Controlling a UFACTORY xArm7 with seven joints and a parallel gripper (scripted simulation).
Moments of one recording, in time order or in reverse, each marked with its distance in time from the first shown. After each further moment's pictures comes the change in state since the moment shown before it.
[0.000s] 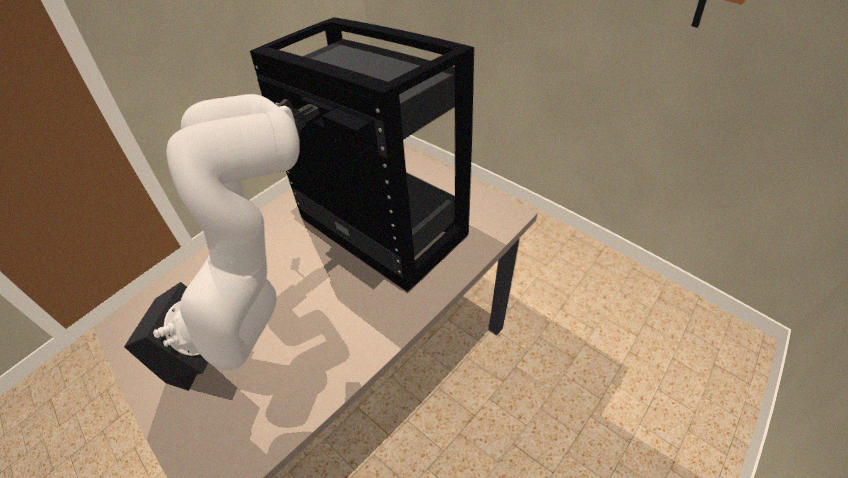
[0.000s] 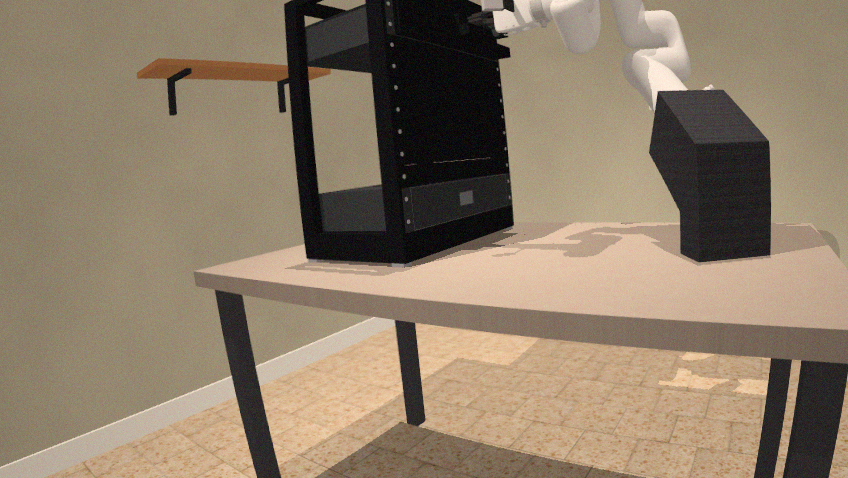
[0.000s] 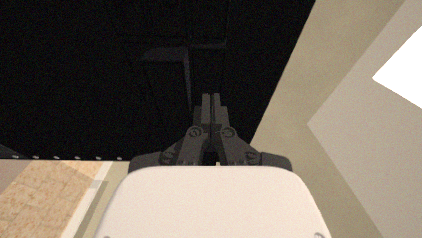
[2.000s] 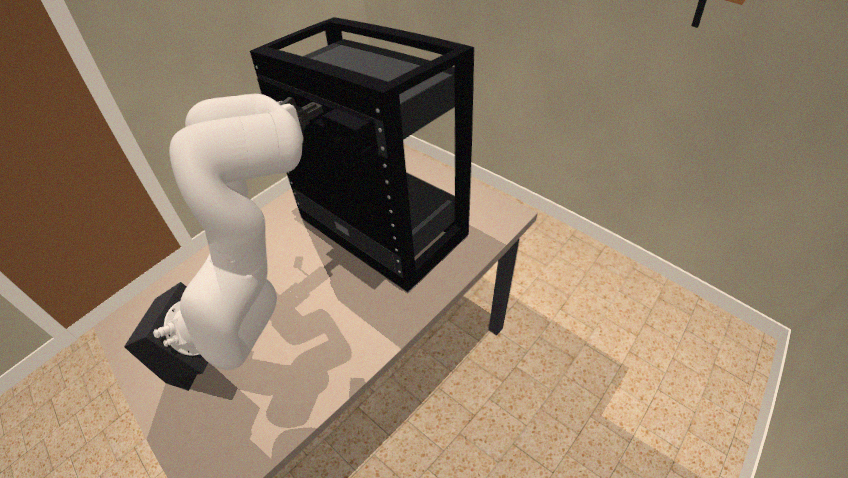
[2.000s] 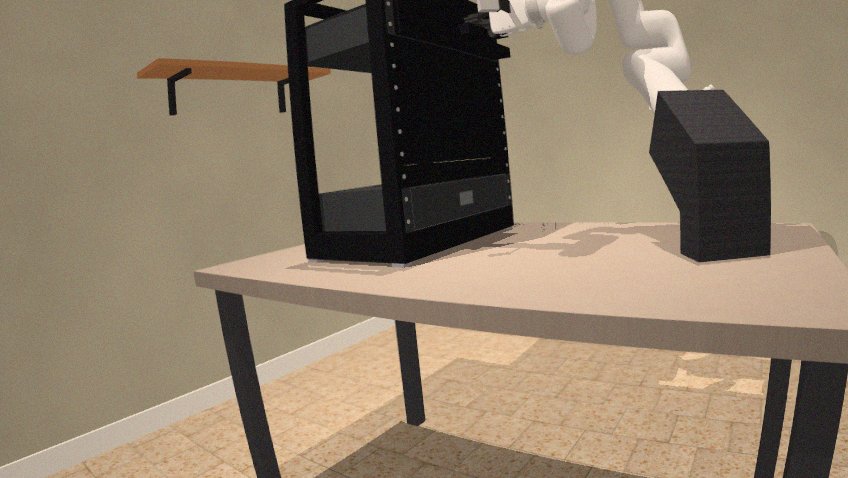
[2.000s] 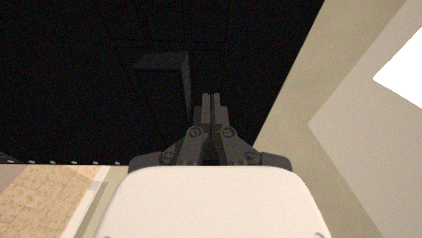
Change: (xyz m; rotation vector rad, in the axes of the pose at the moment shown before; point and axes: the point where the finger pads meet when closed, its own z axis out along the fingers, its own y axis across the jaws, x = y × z) arm 0.000 0.000 0.010 0.000 0.001 0.000
